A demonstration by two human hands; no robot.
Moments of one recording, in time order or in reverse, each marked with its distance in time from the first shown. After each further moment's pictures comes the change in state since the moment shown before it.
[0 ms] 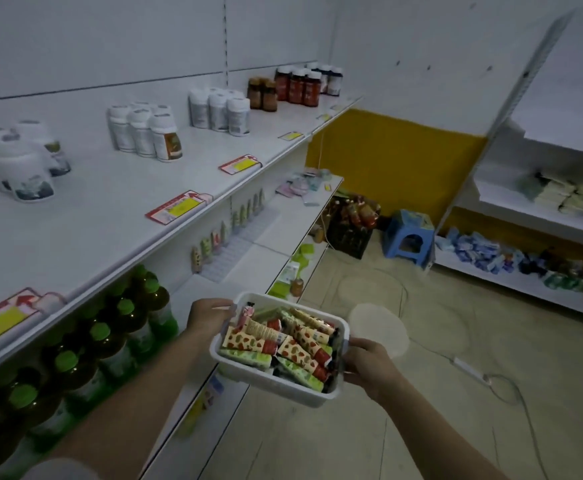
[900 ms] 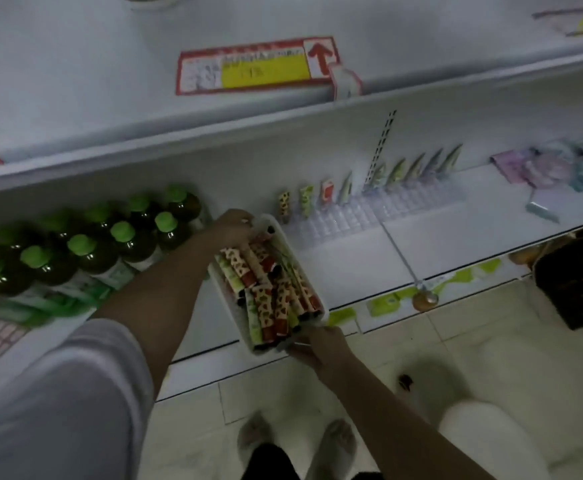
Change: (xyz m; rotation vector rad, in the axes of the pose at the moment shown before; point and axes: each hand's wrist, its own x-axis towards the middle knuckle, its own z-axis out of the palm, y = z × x) left_hand 0.279 -0.015 -0.007 0.468 0.350 -0.282; right_hand 0.349 -0.051 0.168 -0.207 -0.742 0.470
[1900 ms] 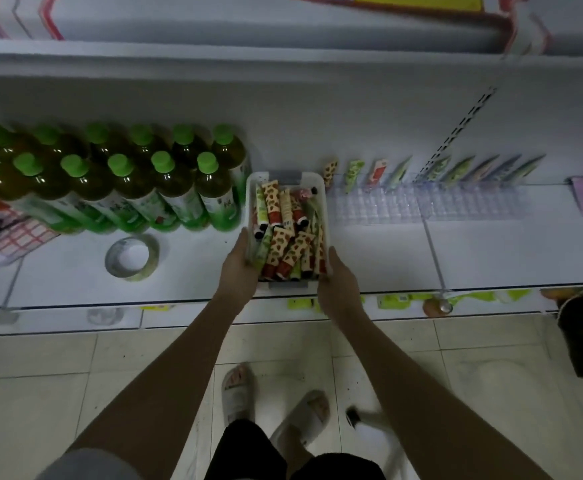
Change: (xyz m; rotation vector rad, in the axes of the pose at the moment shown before) left_hand -0.130 -0.057 0.093 -0.526 0.426 -0.082; right_hand 0.035 -0.039 0.014 -1.106 0.002 -0.724
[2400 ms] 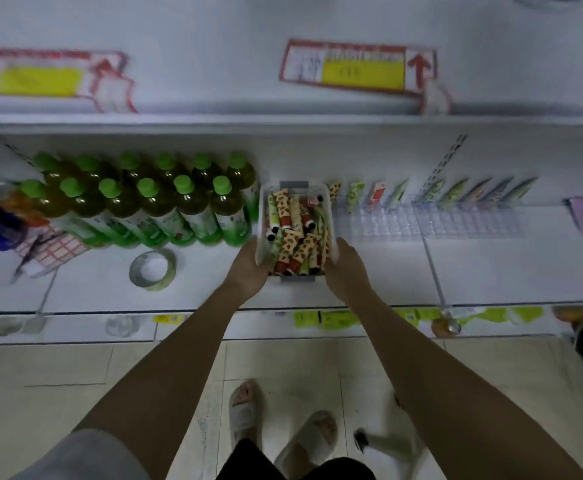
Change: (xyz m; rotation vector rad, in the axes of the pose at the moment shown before) left_hand 0.003 0.035 -0.015 0.083 -0.173 -0.113; right_hand 0.032 -0.022 -0.028 -0.024 0.007 0.049
